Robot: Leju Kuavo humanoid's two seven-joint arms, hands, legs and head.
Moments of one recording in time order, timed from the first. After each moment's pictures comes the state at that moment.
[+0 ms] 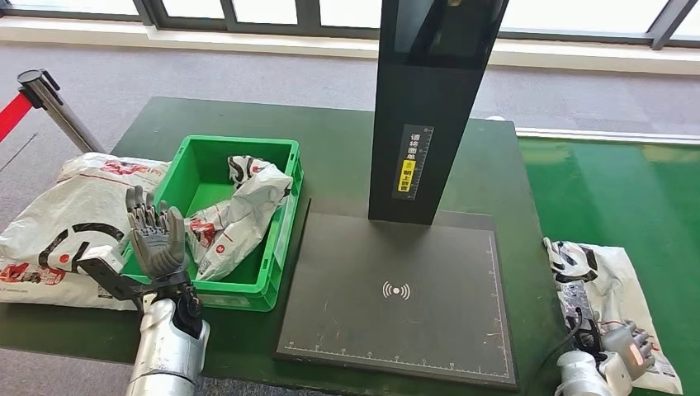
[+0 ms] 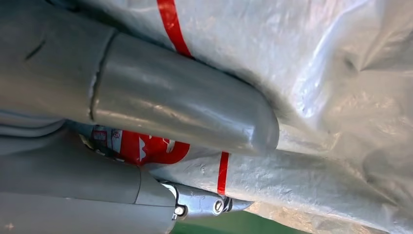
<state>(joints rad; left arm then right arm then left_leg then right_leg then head) -0.33 -0.27 0.49 -0.98 0.05 -0.21 -0.70 -0.46 -0.08 -0.93 -0.40 1.41 -0.43 0.13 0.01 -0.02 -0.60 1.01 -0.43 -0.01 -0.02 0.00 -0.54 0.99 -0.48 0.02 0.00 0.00</state>
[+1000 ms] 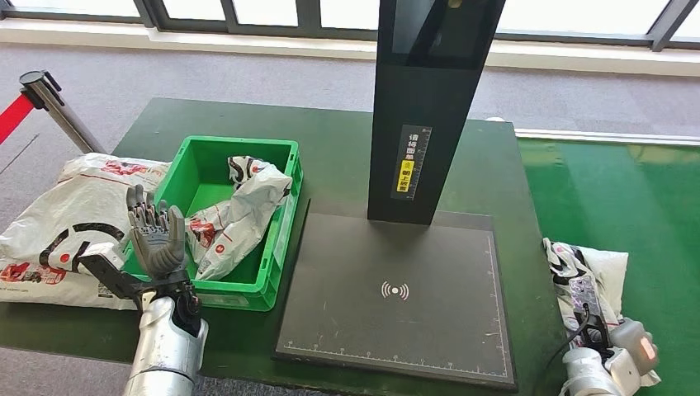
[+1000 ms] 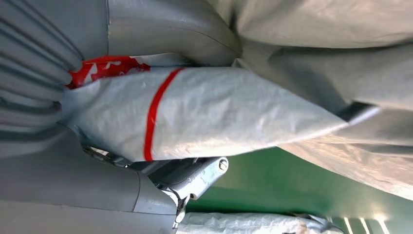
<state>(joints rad) -0.35 -0.26 0.50 -0.96 0.03 -0.21 -0.70 -0.48 -0.11 -0.93 -0.36 1.42 -0.53 0.08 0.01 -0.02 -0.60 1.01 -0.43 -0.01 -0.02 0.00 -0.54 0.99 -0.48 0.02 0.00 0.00</state>
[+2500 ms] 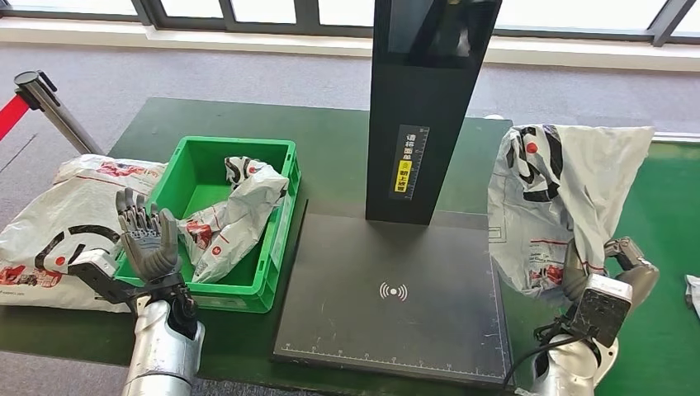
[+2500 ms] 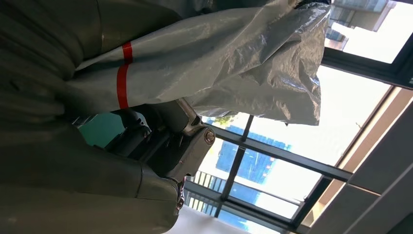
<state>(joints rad) -0.33 -0.26 0.53 -0.99 0.04 -0.18 -0.70 -0.14 0.21 -0.38 -1.44 0.39 -0.38 -0.70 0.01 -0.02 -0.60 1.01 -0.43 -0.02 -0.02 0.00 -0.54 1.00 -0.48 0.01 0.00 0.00</state>
